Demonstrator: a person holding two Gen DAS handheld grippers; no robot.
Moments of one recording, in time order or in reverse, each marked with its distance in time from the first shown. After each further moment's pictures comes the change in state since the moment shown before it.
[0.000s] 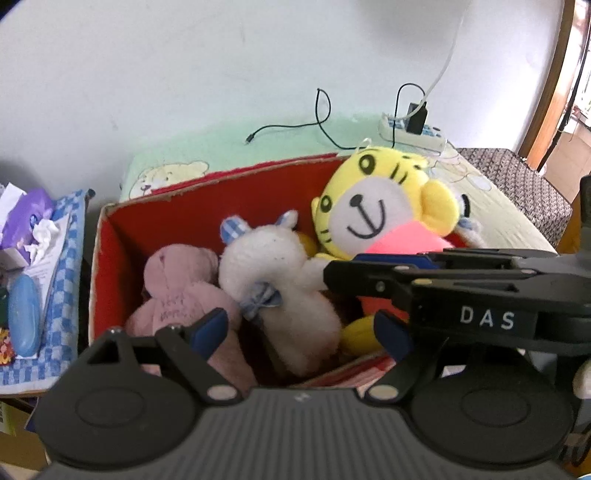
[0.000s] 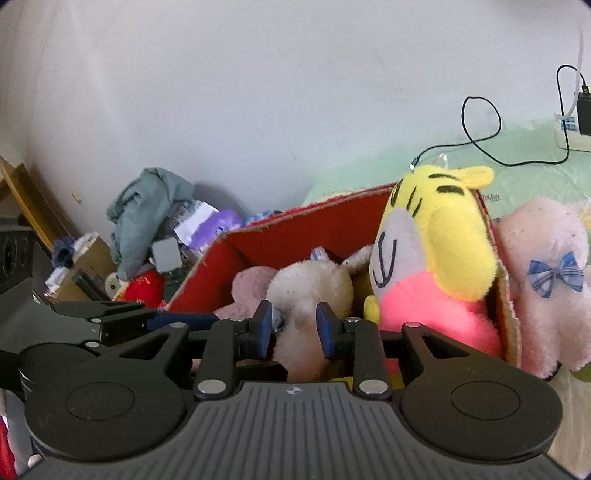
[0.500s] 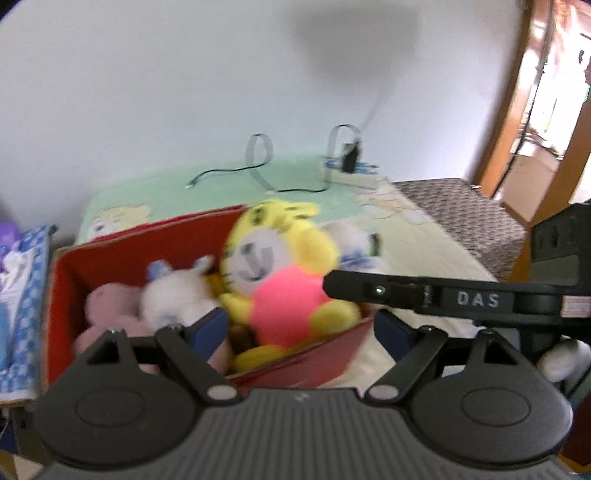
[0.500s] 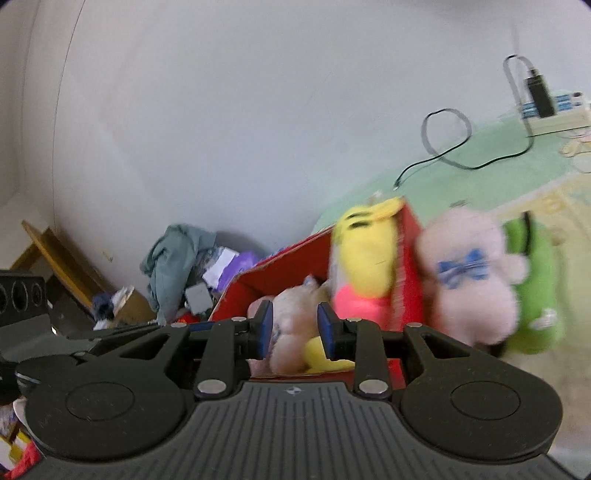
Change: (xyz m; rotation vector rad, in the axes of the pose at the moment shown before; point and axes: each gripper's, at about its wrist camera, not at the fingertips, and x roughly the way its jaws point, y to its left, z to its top) left arm -0.042 -0.074 0.009 0.027 -0.118 -0.134; right arm -0.089 -0.055 0.001 0.165 -0.111 0.098
